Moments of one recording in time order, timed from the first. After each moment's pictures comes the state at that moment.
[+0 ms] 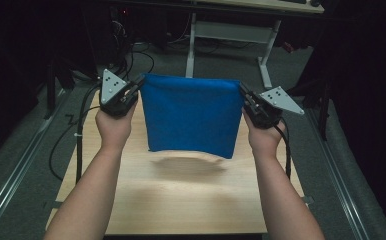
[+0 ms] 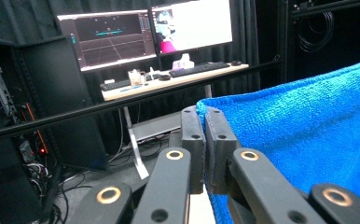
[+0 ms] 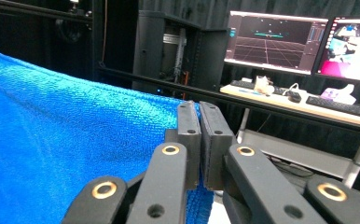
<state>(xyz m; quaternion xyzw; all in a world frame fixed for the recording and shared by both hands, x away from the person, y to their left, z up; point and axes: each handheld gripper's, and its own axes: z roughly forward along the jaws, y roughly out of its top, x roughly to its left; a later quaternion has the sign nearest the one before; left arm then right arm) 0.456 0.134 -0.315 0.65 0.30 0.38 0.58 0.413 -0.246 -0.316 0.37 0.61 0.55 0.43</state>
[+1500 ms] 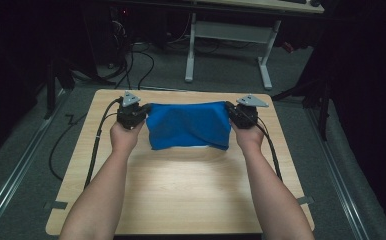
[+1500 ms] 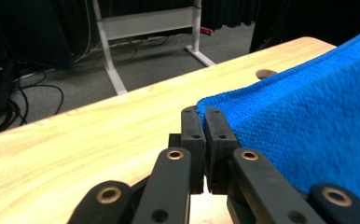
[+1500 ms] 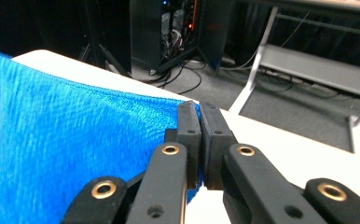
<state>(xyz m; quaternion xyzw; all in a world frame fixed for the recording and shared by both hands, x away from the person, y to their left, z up) 0.526 0.133 -0.445 0.75 0.39 0.24 0.48 0.496 -0.249 -0.424 0.44 0.70 0.45 0.33</state>
